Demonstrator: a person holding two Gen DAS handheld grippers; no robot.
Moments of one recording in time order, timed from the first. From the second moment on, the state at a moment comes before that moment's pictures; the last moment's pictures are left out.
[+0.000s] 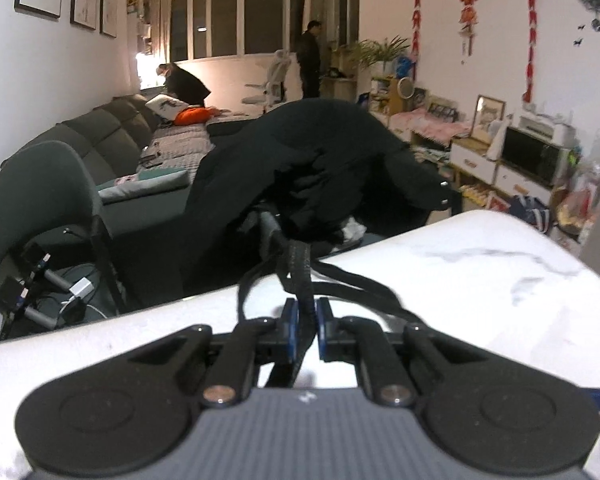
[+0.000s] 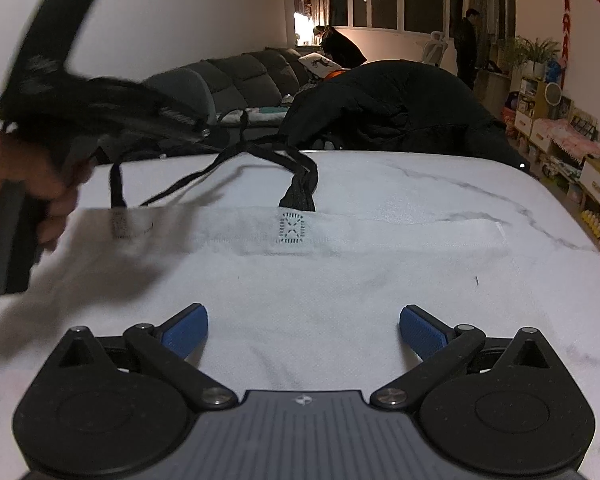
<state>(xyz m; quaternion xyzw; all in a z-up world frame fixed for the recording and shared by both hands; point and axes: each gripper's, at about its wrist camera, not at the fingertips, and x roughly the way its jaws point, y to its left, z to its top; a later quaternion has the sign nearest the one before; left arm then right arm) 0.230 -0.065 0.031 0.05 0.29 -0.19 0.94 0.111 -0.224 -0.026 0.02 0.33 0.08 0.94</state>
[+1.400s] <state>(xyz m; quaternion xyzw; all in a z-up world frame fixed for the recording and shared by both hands) 0.085 -0.021 0.040 0.07 0.28 -0.34 0.89 0.099 -0.271 -0.006 0.13 0.23 0.03 0.97</state>
